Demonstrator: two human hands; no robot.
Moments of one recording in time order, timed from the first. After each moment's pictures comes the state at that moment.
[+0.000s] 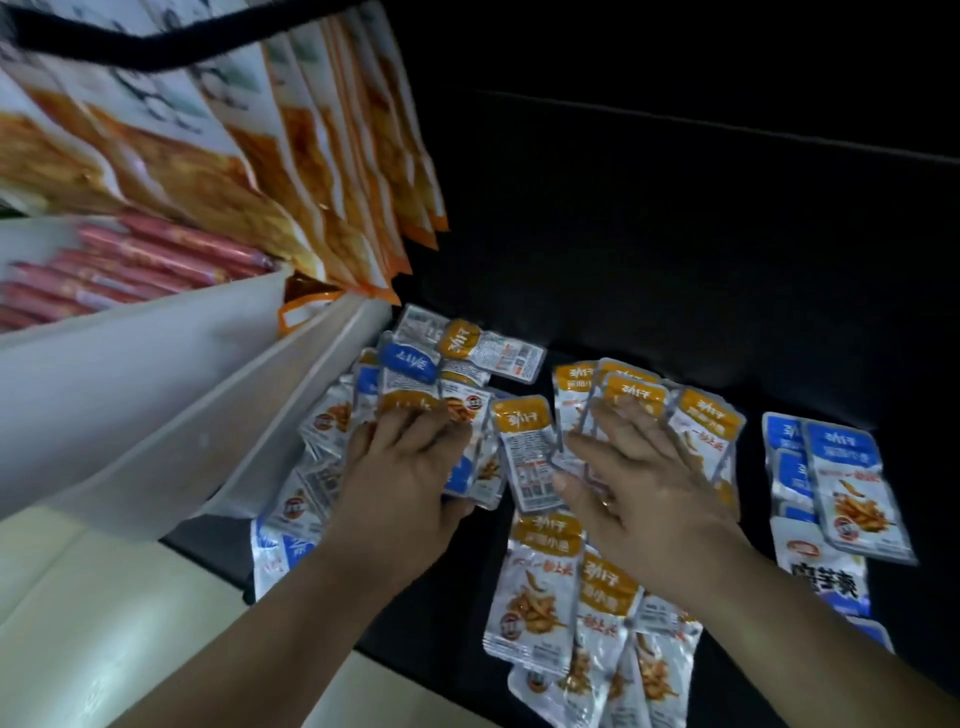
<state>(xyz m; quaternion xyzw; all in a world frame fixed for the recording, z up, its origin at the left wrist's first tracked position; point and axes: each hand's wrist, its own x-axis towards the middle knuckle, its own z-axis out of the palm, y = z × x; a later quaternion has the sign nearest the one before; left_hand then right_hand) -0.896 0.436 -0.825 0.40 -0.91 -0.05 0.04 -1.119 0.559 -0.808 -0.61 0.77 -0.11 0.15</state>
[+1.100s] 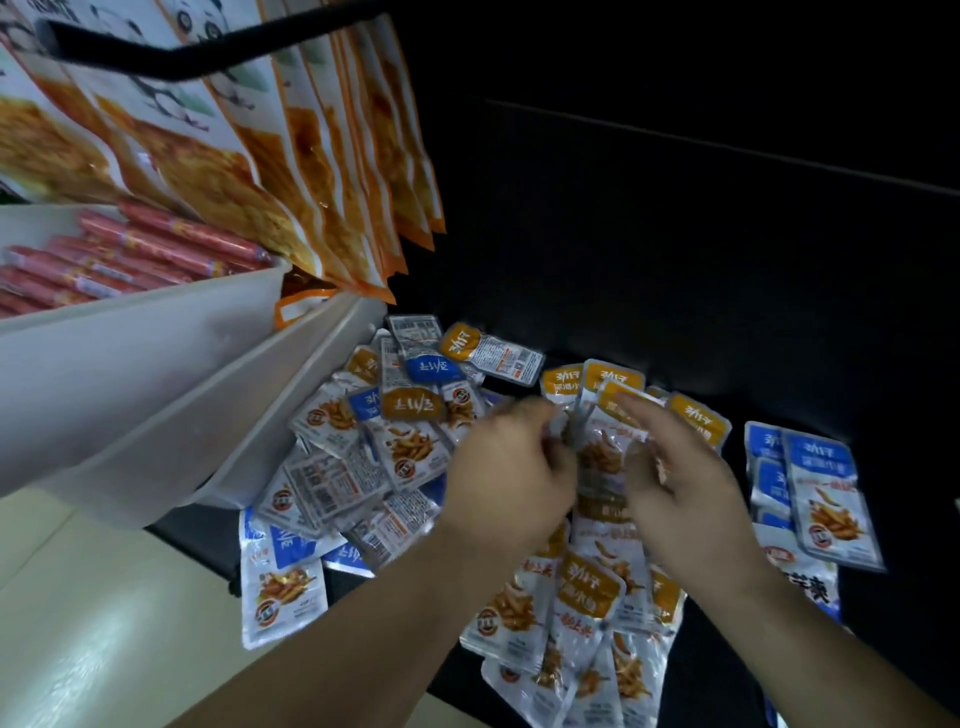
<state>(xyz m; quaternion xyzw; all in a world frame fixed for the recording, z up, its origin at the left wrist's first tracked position) -0.992 0.472 -0.801 0.42 -0.83 -0.27 0.25 -1.136 0.572 -0.797 -0.46 0.77 -0.38 0.22</state>
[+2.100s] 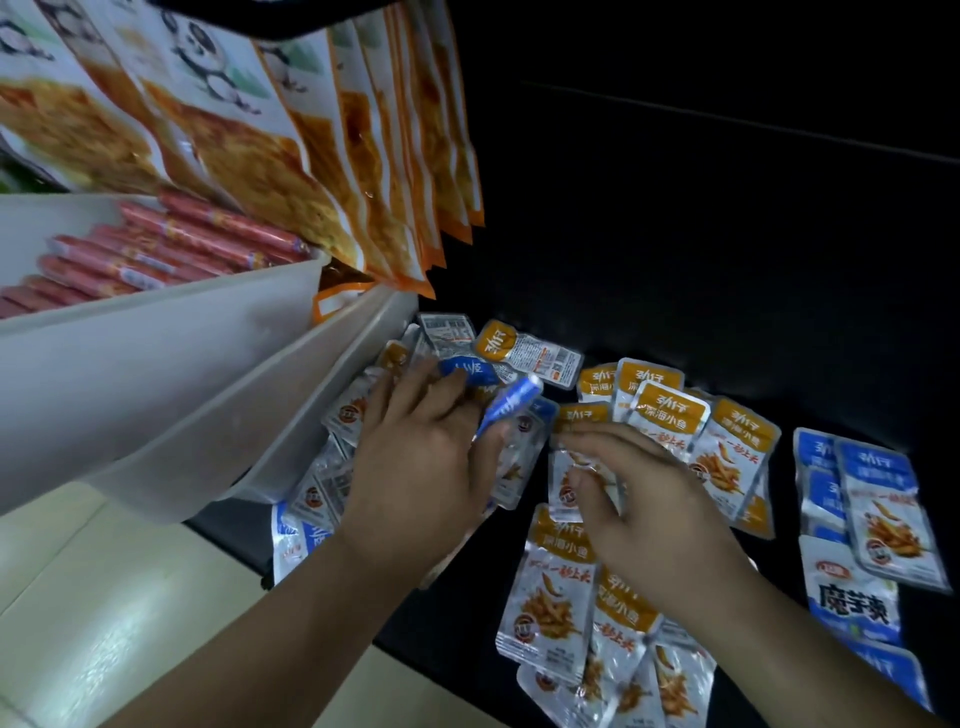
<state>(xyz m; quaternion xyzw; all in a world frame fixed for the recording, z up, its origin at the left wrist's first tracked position) -0.905 0.433 -0.803 0.41 -0.90 -0.04 0.17 -1.093 0.551 -0.798 -0.57 0.73 -0.31 0.20</state>
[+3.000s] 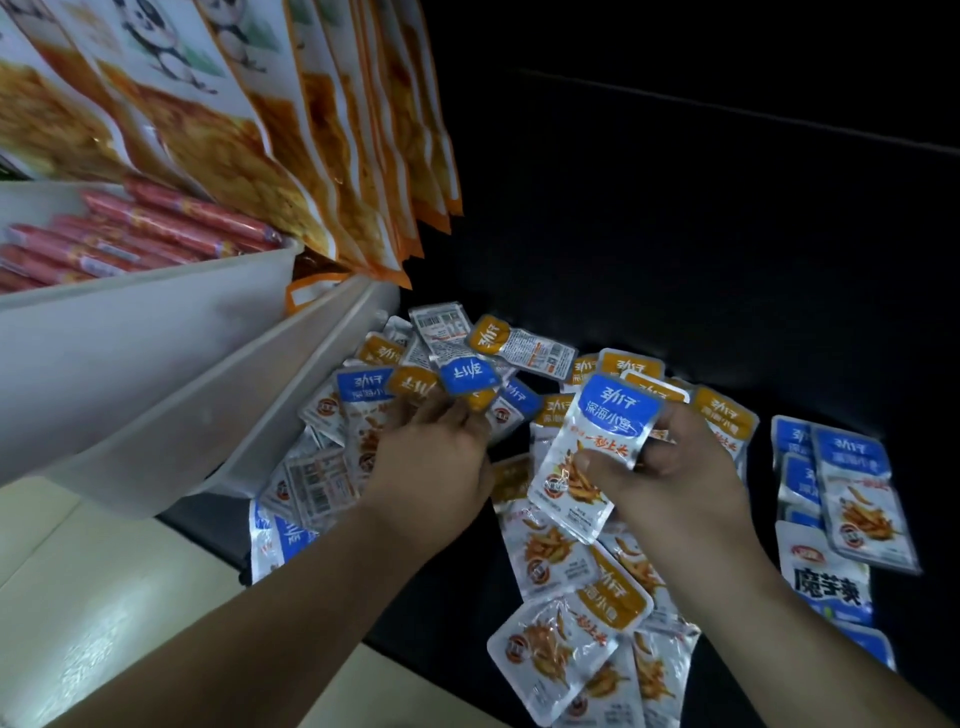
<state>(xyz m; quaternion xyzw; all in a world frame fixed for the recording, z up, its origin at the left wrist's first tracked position) -0.926 0.433 -0.824 0.40 -0.92 -0.02 0.03 -1.092 0.557 -0.767 -0.25 0.72 -0.52 0.39</state>
